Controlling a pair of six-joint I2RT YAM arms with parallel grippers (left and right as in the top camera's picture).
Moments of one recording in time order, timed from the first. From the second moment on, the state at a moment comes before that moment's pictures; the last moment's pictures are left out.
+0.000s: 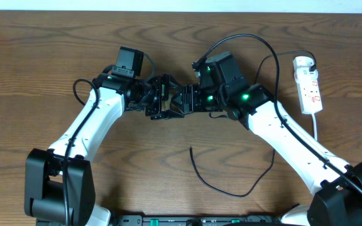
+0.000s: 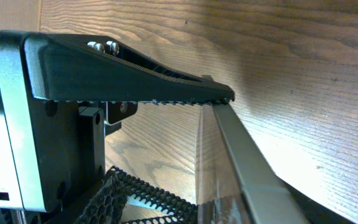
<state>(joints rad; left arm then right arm) -0.25 1.68 1.20 -0.65 0.83 -1.90 0.55 1.62 1.26 -0.51 -0.45 0.58</state>
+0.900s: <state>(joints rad) -0.25 1.68 1.20 -0.65 0.84 -1.90 0.56 1.62 1.26 -0.51 -0.44 0.60</state>
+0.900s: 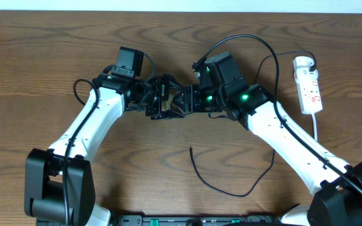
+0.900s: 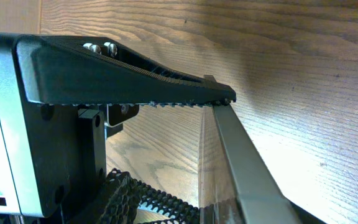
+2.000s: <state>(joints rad) -0.25 1.68 1.20 -0.65 0.82 -1.87 0.56 1.62 1.26 -0.56 -0.38 0.60</state>
